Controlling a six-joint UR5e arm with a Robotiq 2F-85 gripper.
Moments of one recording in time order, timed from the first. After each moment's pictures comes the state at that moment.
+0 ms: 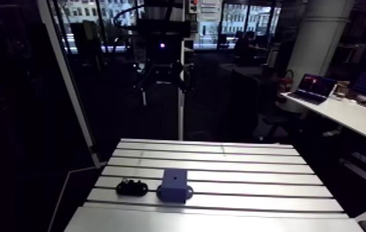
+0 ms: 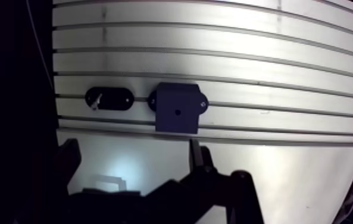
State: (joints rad) arm 0.03 -1.52 1.66 -1.75 -1.53 -1.60
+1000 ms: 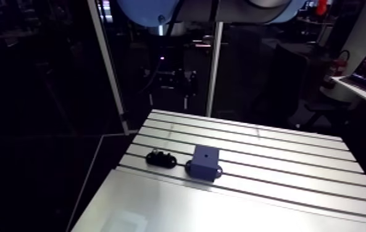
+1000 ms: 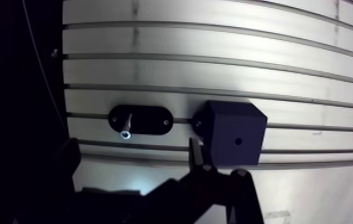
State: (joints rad) arm 0.21 -1.37 1.75 -1.99 -1.57 -1.43
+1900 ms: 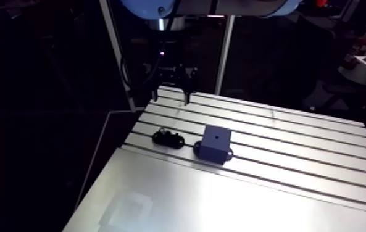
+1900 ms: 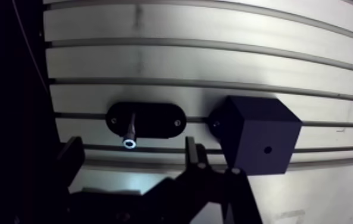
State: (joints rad) arm 0.25 -1.24 1.73 -1.97 -1.58 -1.38
